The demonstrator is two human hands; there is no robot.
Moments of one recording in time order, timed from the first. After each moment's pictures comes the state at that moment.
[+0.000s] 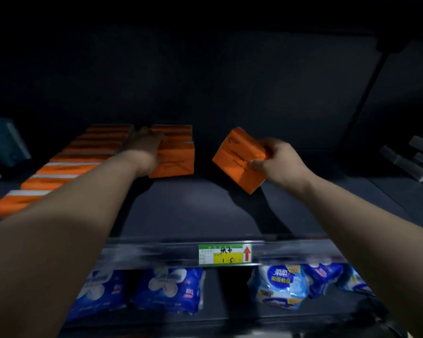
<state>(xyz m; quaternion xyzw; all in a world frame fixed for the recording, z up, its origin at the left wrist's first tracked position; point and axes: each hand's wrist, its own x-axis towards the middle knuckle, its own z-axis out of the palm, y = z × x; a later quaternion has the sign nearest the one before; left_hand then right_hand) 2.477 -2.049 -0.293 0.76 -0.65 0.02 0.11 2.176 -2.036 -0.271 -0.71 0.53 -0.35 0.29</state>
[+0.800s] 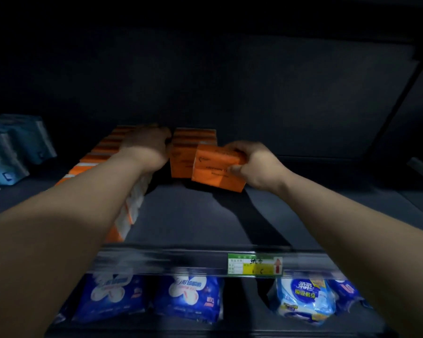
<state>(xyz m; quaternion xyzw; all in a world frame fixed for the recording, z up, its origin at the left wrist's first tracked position) 2.503 -2.023 -0.269 0.74 -0.65 0.10 0.14 2.262 -2.044 -0.270 -0.82 0.44 -0.26 0.26</state>
